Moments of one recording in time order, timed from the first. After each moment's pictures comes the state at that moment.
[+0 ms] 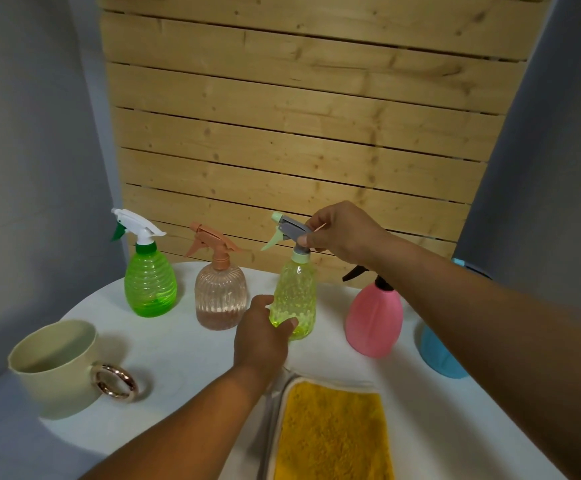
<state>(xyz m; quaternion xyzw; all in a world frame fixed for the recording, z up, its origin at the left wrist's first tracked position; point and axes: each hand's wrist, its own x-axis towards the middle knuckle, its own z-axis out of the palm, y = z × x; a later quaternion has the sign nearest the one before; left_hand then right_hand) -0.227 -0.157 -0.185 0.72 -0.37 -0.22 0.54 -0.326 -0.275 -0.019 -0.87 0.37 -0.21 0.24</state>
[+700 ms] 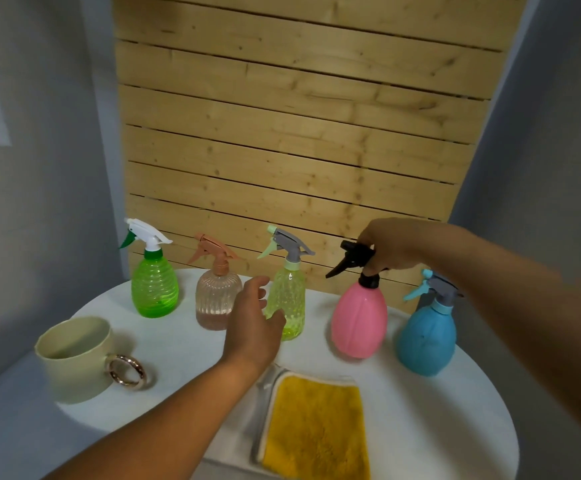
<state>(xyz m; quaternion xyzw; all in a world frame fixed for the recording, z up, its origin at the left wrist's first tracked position) -0.238 -0.125 -0.145 0.67 -0.39 -0.18 0.61 -0.400 -0.240 0.048 -0.89 0.44 0.11 -0.06</state>
